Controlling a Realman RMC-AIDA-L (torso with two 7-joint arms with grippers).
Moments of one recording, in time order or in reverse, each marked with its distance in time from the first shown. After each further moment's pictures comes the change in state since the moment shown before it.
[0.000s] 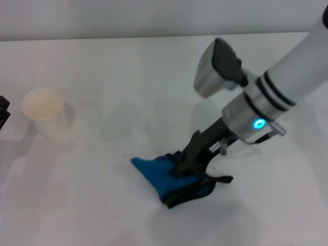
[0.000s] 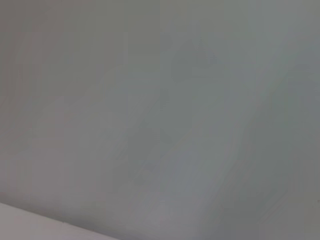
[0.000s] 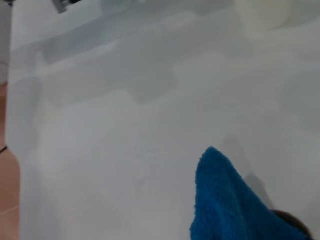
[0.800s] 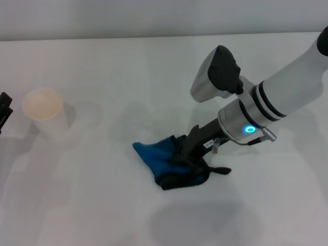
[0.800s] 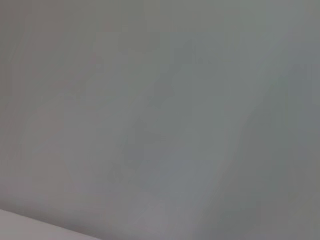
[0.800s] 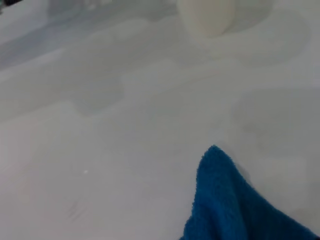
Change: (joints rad) left arm -0.013 0.001 0.002 0.001 0.002 0.003 0.000; right arm -0.028 -0.002 -0.116 0.070 0.111 -0.246 -0.017
